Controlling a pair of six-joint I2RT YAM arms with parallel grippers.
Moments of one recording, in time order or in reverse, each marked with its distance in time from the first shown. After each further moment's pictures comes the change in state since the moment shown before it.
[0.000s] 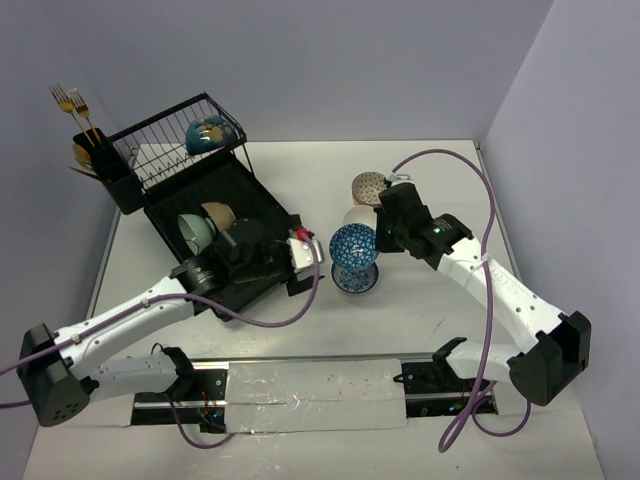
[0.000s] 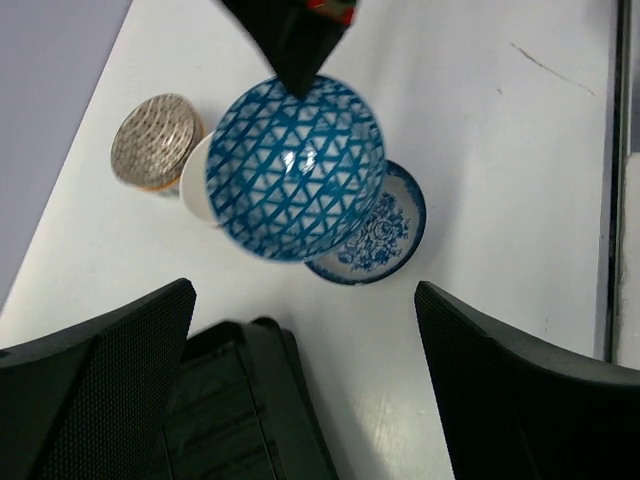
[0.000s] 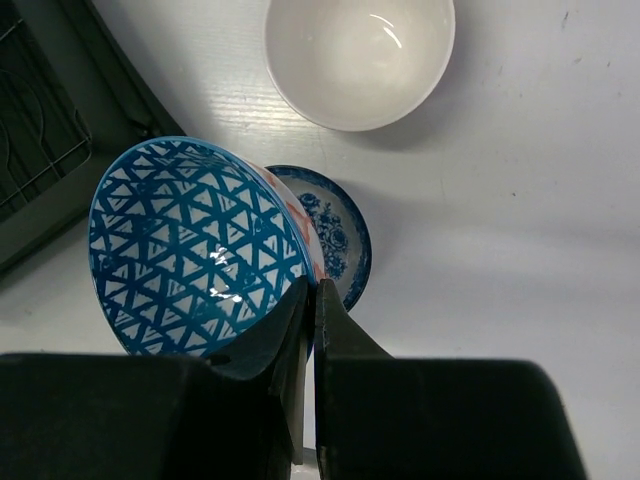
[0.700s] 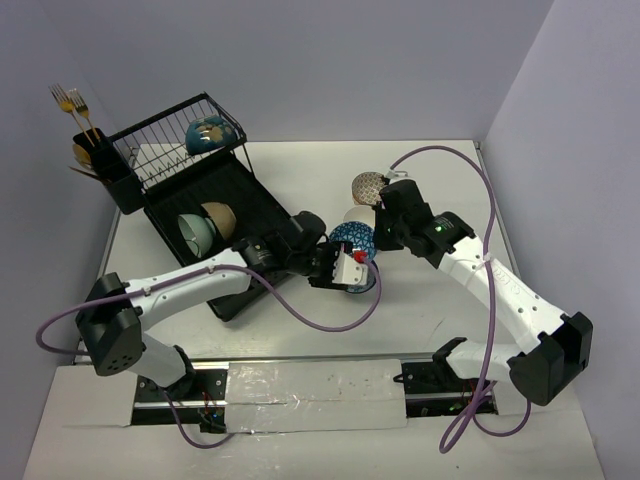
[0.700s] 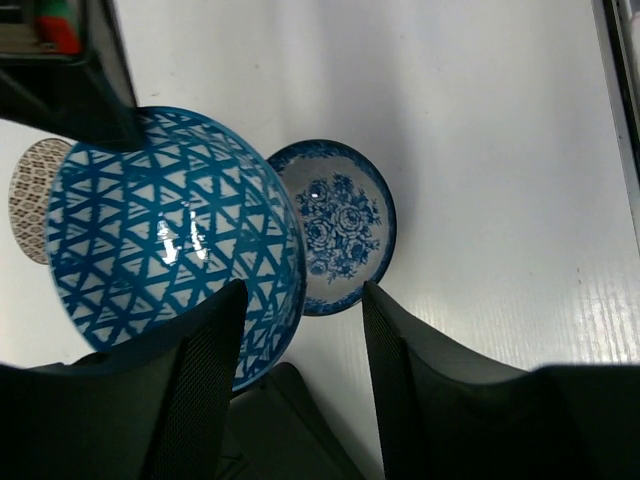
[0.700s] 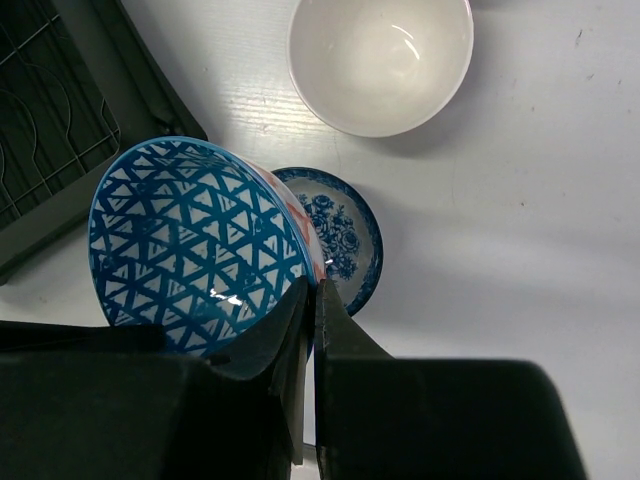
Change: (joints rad) left arm -0.097 0.387 0.256 -0.179 0.058 0.329; right arm 0.005 0.000 0.035 -0.008 -0.031 -0.024
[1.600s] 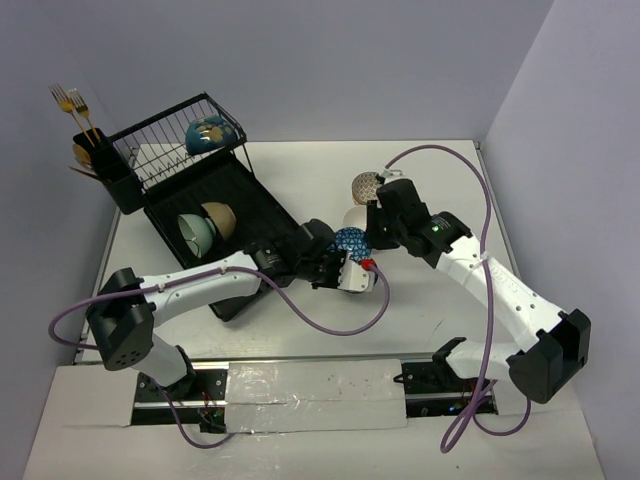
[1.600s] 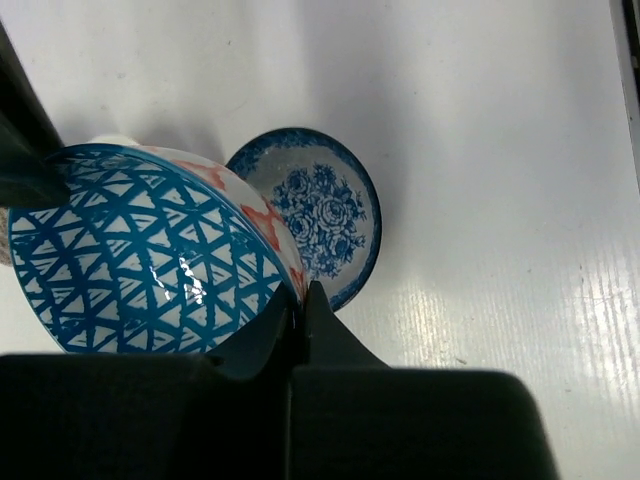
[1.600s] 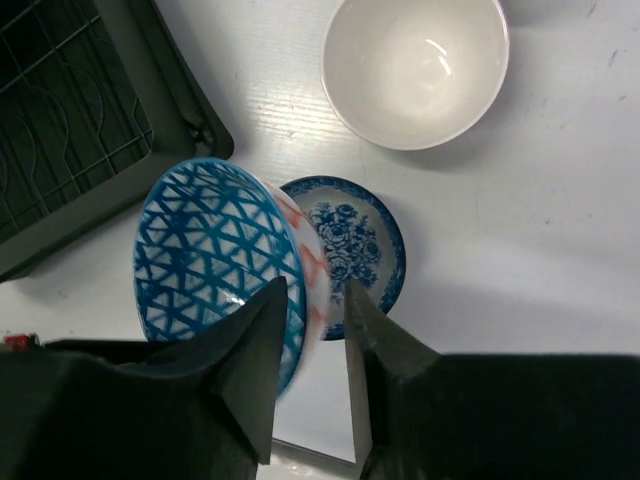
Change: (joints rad) left arm -0.035 0.070 0.009 -0.008 -0.062 0.010; right arm 0.012 0.015 0.000 0.035 -0.029 -0.007
